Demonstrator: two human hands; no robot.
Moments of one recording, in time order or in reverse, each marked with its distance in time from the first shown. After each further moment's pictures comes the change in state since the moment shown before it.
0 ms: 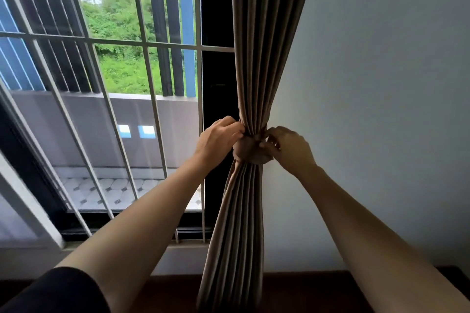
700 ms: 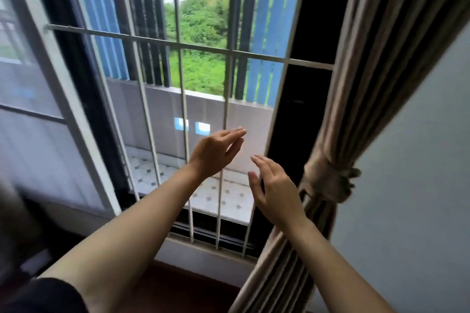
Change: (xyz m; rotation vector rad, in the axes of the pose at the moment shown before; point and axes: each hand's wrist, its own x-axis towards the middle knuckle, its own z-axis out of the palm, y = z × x) left_hand -0.053 -0.110 -0.082 0.204 0.026 -0.137; right_hand 0.002 -0.133 0.096 0.239 0.014 -0.277
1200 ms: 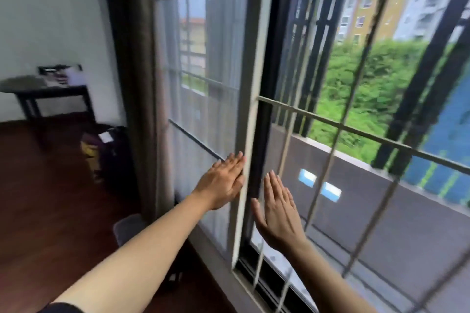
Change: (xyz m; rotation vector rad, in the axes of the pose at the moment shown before) left_hand -0.109 -0.232 -0.255 0.545 -0.258 -0.702; right_hand 0.184 -0.248 0.202 0.179 -0.361 -0.364
